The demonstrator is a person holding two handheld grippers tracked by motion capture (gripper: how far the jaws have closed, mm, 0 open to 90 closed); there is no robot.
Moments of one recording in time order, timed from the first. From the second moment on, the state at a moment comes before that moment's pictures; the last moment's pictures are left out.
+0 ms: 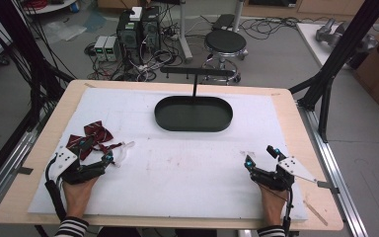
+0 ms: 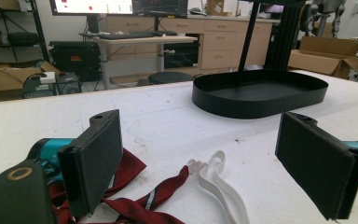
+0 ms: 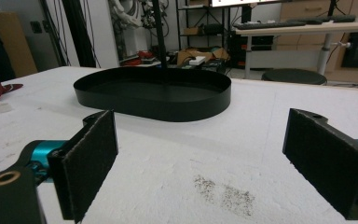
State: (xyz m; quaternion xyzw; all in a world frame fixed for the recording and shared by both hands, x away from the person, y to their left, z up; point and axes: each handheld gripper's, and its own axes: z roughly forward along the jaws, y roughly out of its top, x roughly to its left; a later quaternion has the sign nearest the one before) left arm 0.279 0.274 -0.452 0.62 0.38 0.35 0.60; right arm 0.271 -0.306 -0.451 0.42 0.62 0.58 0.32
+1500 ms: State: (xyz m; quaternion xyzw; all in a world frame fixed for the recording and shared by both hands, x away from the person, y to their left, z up) left arm 0.295 0.315 -0.397 0.69 0.41 0.31 0.51; right arm 0.271 -0.306 -0.451 0.42 0.62 0.58 0.32
